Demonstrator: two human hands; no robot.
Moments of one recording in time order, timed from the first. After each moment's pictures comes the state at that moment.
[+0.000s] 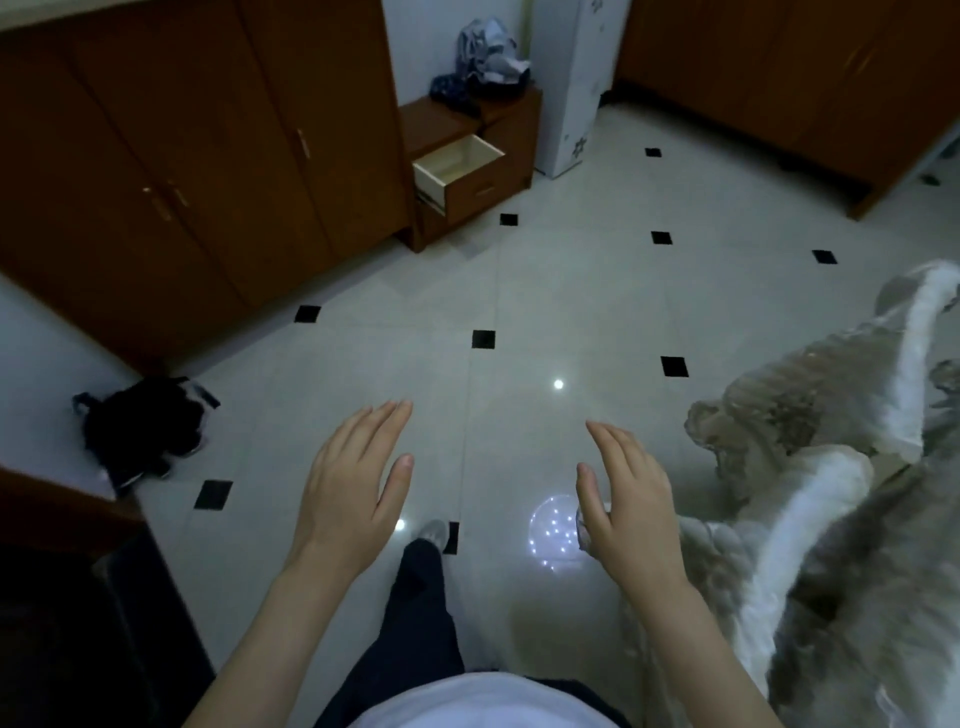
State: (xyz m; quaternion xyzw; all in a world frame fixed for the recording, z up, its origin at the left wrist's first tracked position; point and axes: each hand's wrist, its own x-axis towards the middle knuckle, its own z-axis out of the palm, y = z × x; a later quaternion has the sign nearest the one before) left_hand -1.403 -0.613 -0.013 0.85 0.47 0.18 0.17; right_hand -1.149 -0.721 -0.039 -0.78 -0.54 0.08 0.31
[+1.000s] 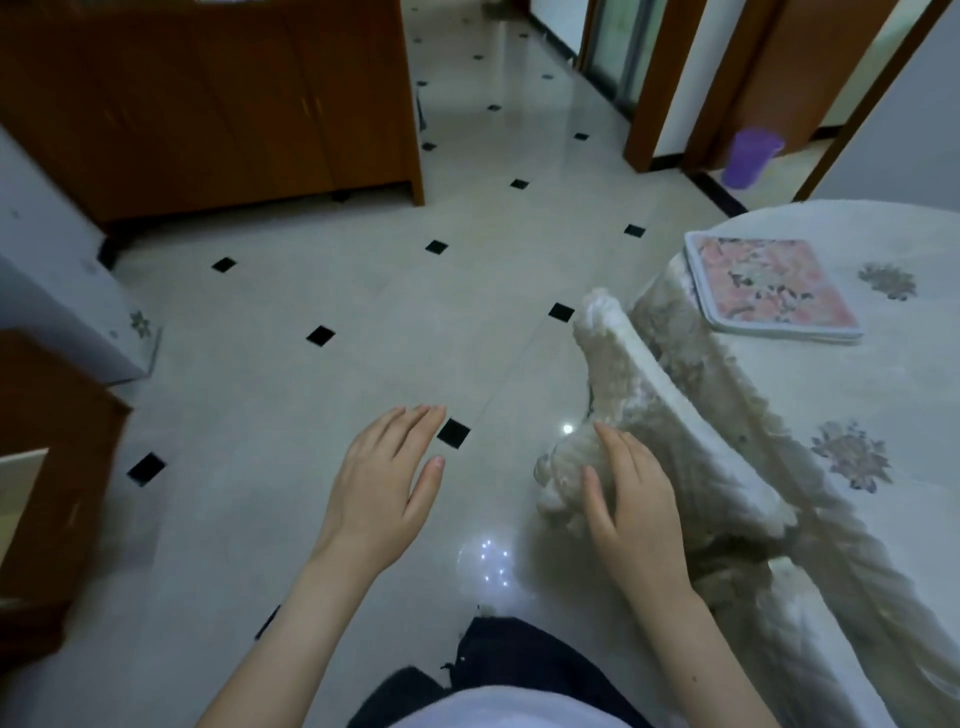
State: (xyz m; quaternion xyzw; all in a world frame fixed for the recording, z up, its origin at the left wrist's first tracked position) left_hand -0.838 -0.239 0.004 0.97 -0.08 0.09 0.22; right_hand -0.830 -0.493 -0.015 -0.93 -0.07 -0.12 0.34
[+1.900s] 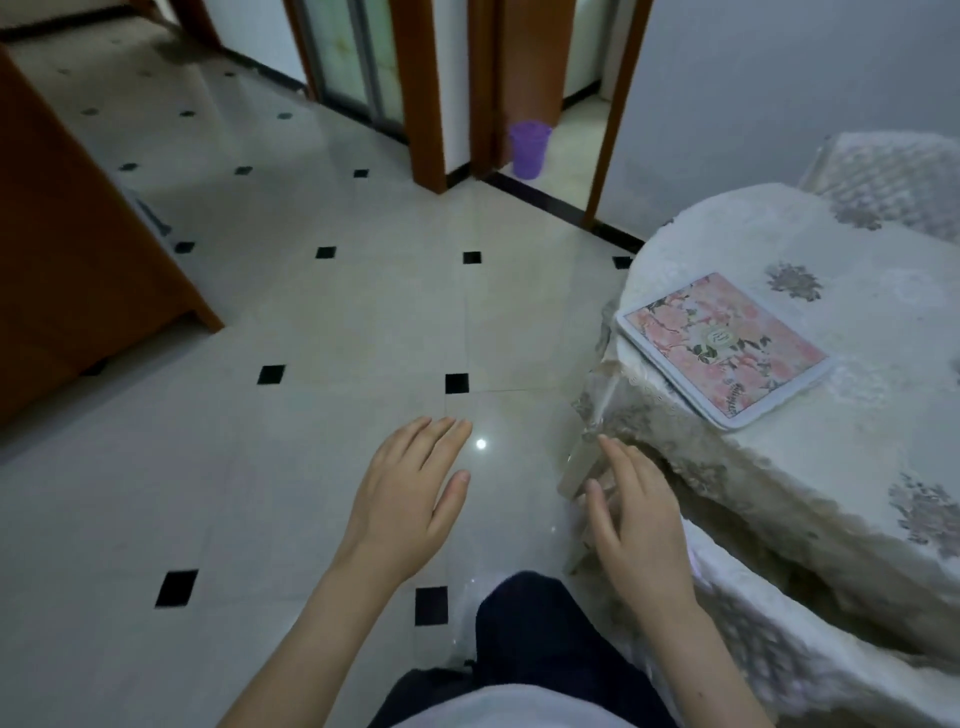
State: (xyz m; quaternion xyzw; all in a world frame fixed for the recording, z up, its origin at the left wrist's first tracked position) left_hand -0.287 -0.202 0.004 0.89 -0.39 0.02 0.21; right_hand -0.420 -0.406 -0.026 -0.91 0.23 -0.19 0.28
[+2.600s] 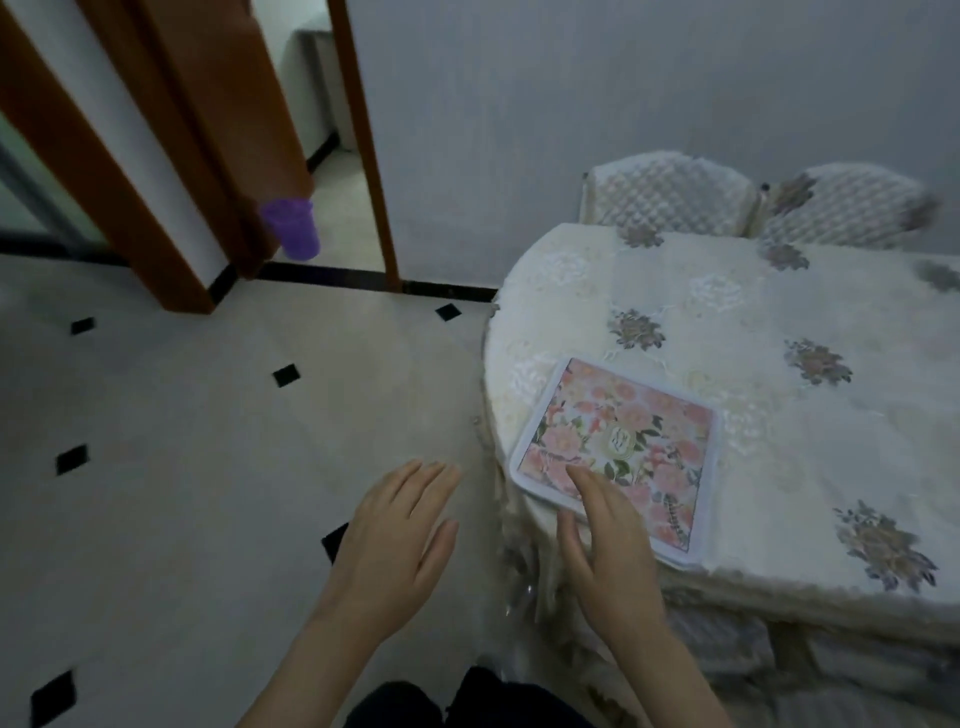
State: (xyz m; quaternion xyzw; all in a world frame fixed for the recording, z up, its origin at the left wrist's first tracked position) left_hand 0.002 -0.482 0.001 0.74 -0.64 -0.05 0.19; right_hand -0.203 -0.589 -0.025 -0.82 0.46 -0.25 0.25
